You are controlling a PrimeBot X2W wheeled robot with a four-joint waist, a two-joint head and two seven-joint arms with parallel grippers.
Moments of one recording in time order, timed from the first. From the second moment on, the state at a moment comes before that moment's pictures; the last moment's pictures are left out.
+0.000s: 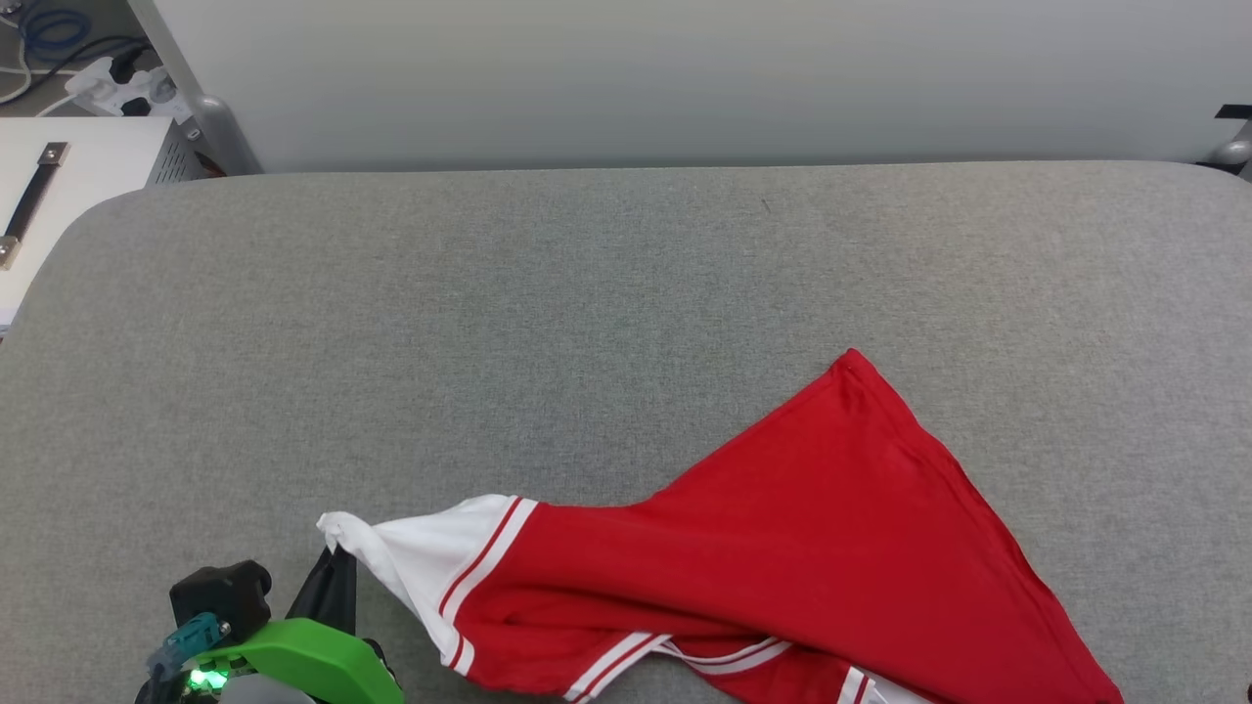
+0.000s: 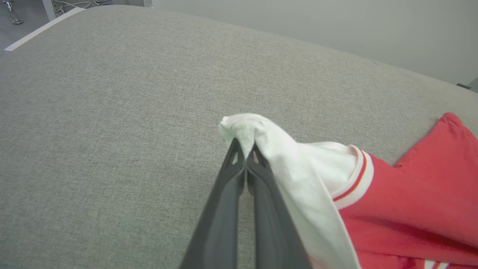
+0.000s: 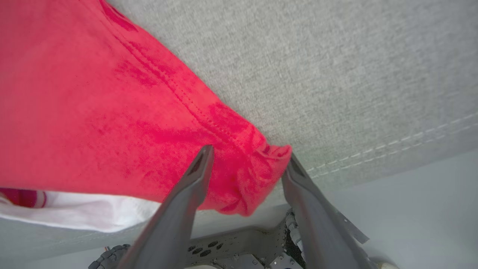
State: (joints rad) left arm 0.04 0.46 -0.39 0.05 -0.76 0.27 -0.15; right arm 0.27 -0.08 -0.36 -0.01 0.44 0.13 0.63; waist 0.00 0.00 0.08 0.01
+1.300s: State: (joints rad) left arm -0.17 0.37 -0.50 0.06 -0.71 0.22 -0.19; right arm -0.54 -0.49 0.28 0.30 0.66 0.13 0.72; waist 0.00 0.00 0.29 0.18
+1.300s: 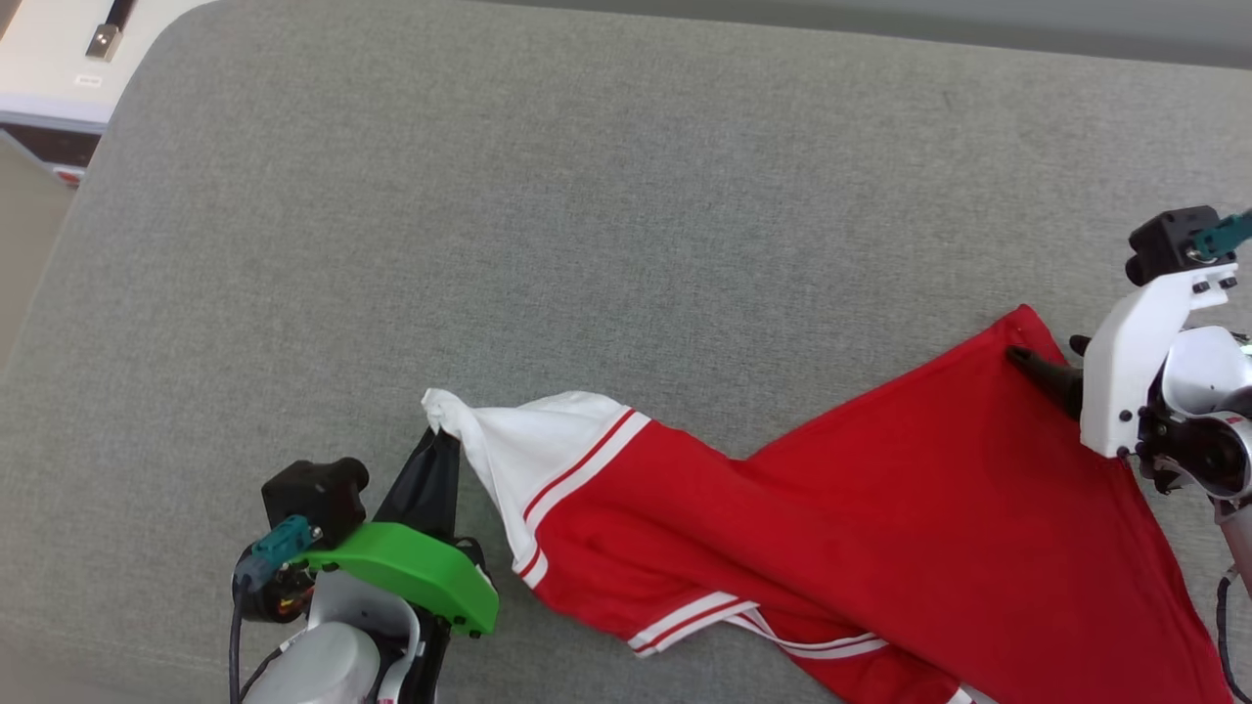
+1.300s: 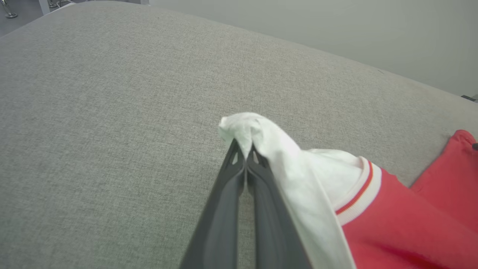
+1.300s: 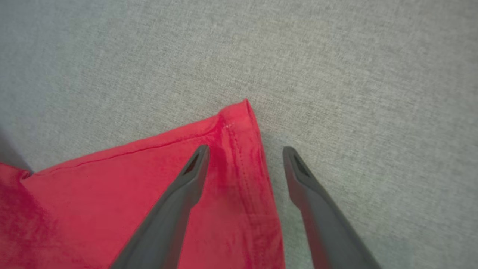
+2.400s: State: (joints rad) left arm -0.45 0.46 -0.44 0.13 -0.68 0.13 -0.17; right arm -0.76 -0.51 0.38 0.52 0.73 0.13 0.53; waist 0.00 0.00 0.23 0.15
